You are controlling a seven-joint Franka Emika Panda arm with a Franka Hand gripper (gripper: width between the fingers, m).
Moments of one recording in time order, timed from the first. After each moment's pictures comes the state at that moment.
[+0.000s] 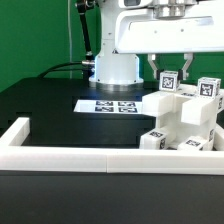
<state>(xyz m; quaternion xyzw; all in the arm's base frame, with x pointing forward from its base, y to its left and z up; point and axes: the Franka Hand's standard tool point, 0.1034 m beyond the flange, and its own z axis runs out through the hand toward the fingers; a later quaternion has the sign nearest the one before) 0.542 0.058 0.119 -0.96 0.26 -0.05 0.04</state>
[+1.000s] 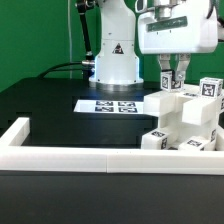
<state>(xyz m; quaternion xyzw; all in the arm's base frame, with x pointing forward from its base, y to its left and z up) 0.542 0.062 0.118 -0.78 0.62 -0.02 0.06</state>
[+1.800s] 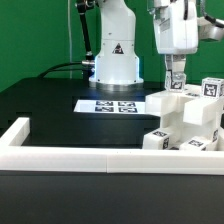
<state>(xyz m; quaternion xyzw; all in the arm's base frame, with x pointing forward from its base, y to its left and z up) 0.541 0.066 0.117 -0.70 0.71 -0.01 0.08</state>
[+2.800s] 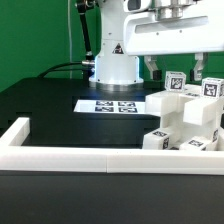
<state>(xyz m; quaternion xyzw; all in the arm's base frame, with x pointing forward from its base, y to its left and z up) 0.540 0.067 0.117 -0.94 0.32 -0.04 0.06</state>
